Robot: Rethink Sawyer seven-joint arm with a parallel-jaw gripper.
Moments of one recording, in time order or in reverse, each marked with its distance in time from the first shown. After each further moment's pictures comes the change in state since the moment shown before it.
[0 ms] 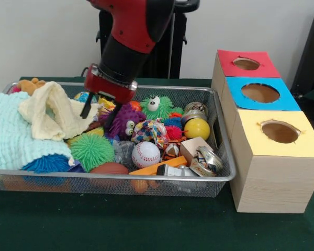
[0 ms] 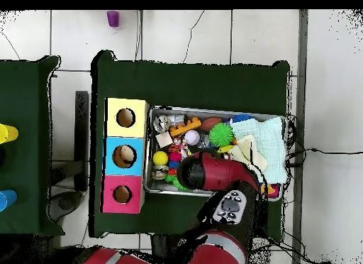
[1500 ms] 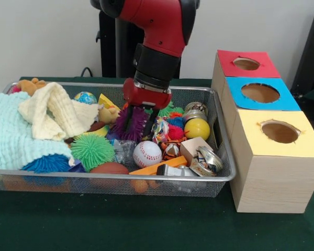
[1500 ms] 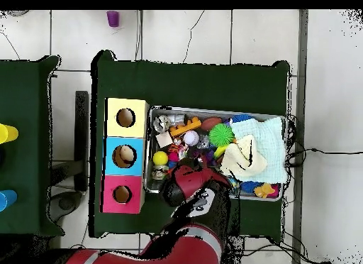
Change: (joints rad) arm 0.082 0.026 0.077 0.057 -0.231 -0.224 0.000
